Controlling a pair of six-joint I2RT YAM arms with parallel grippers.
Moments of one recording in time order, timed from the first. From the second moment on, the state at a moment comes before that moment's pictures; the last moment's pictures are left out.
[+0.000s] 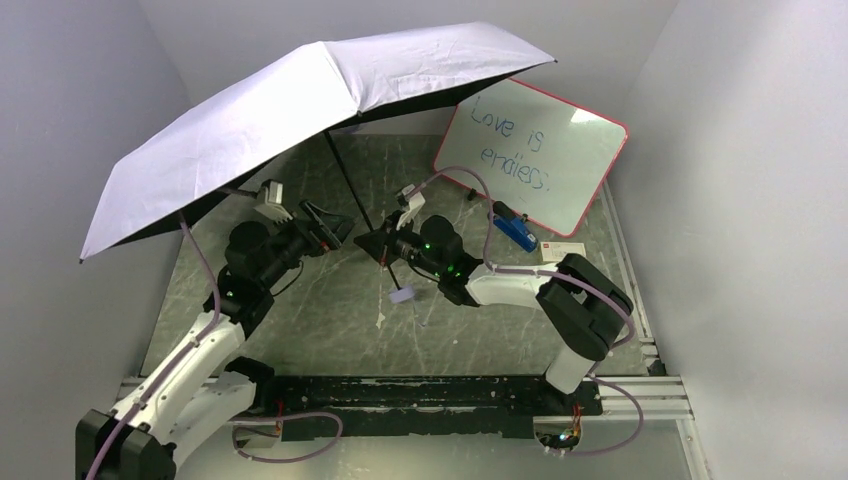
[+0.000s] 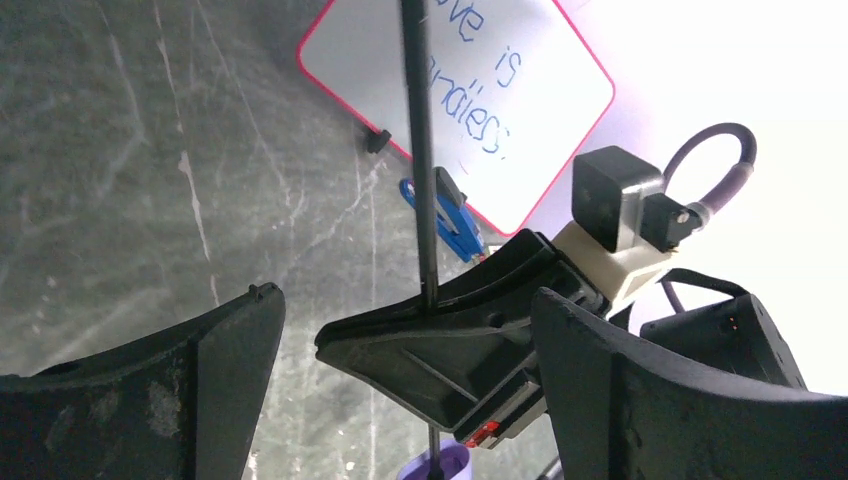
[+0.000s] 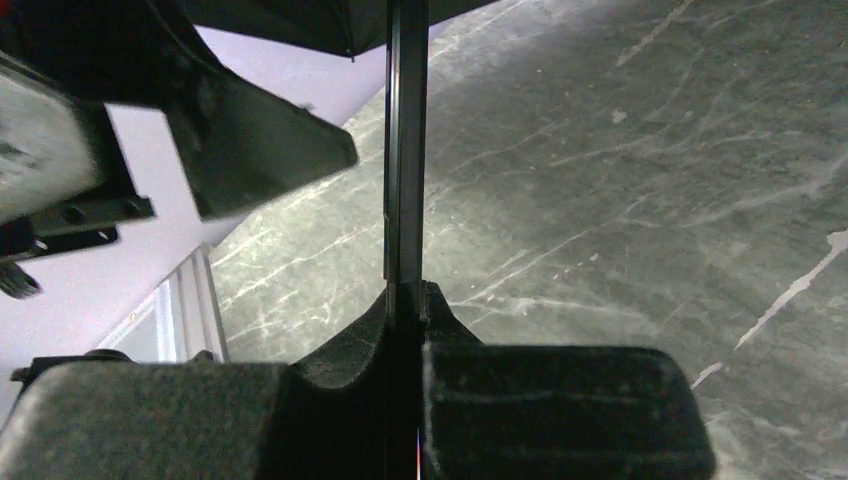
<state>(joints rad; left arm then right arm) -0.36 0.81 0.56 0.18 0.19 -0.78 0.89 1.68 0.84 0.80 -0.15 0.48</state>
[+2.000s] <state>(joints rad) -0.36 1.28 1.05 0.17 0.55 -0.40 0.93 1.19 0.96 0.39 0.34 0.43</state>
